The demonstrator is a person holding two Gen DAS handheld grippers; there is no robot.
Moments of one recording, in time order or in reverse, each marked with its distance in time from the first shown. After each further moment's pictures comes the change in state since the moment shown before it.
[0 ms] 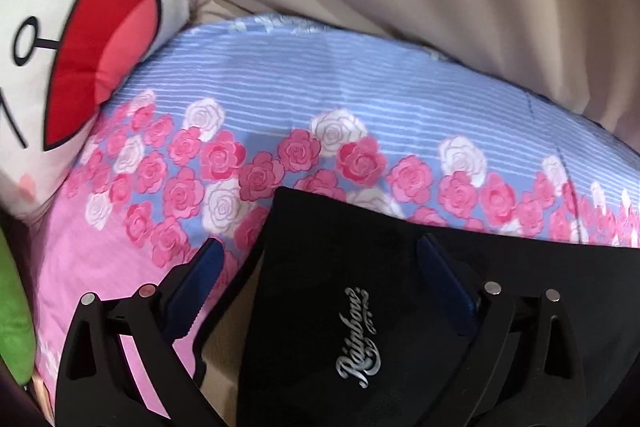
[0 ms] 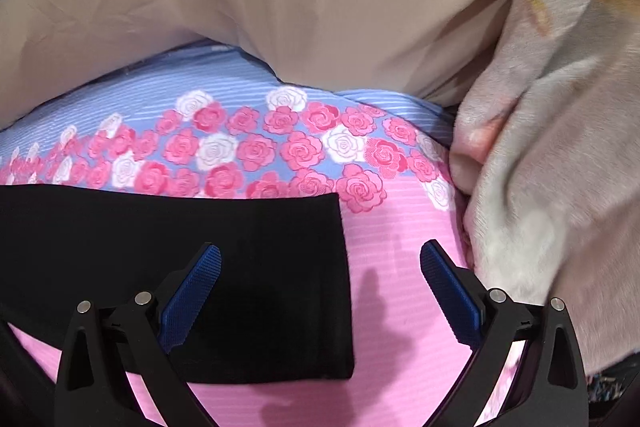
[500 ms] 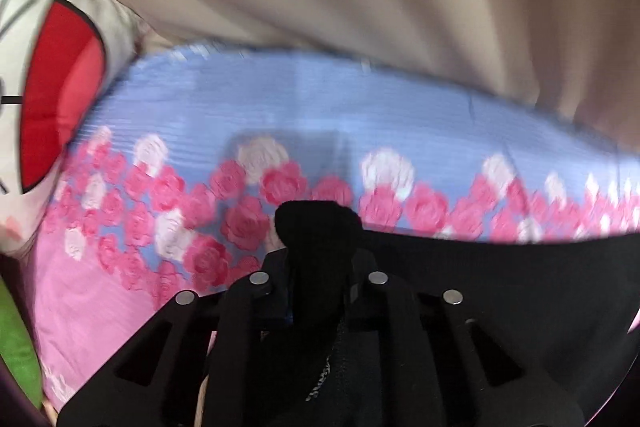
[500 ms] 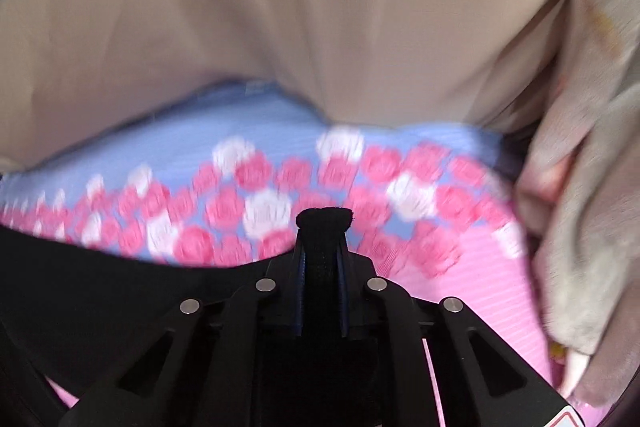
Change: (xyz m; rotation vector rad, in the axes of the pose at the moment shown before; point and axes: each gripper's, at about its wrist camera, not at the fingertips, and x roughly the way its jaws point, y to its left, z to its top) left arm -0.032 -0.037 0.022 0.062 -0.040 -0.079; right arm 0.005 0.025 0.020 0.088 -0.133 0.126
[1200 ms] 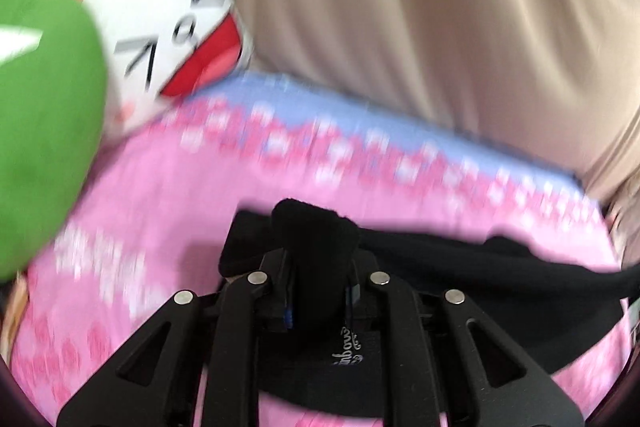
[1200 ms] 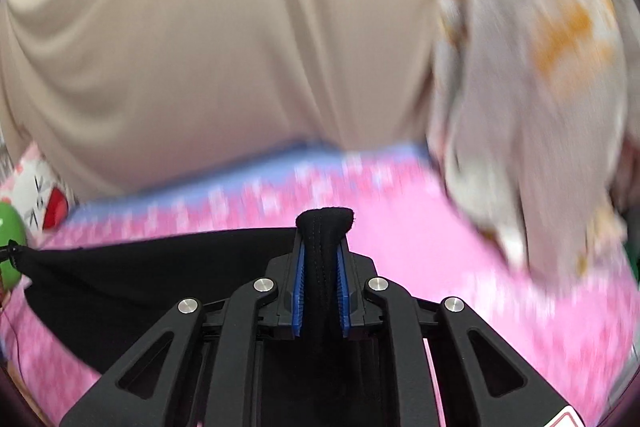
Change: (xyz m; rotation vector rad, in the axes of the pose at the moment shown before) left arm -0.163 0.086 -0.220 -0.106 -0.312 -0.113; right arm -0.210 -0.030 -0.163 0.068 -0.260 0.150
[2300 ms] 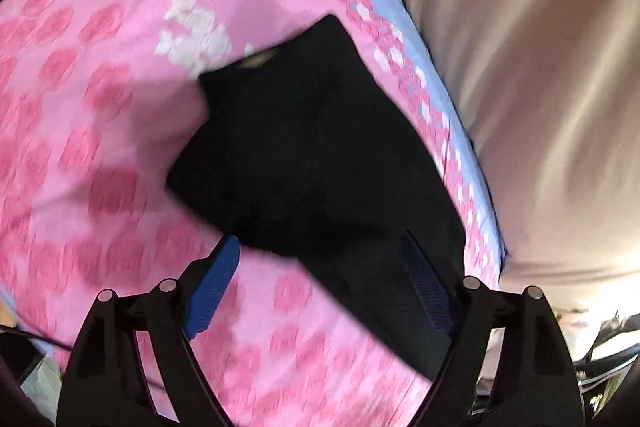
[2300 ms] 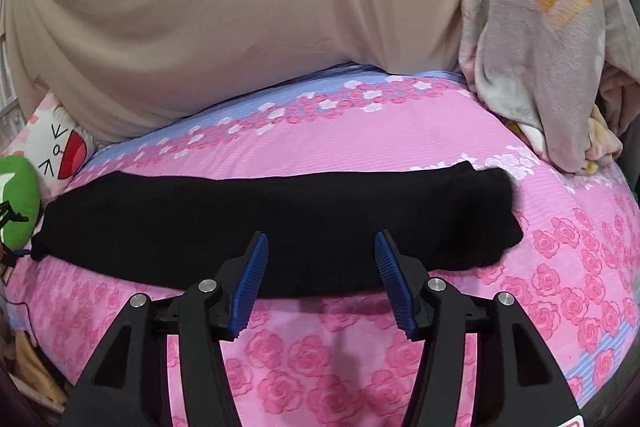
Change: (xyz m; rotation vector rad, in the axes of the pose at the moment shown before) left arm -0.029 0.043 -0.079 -0.729 0.335 -0.194; right arm -0.061 0.105 -0.104 -0.022 0.097 0.013
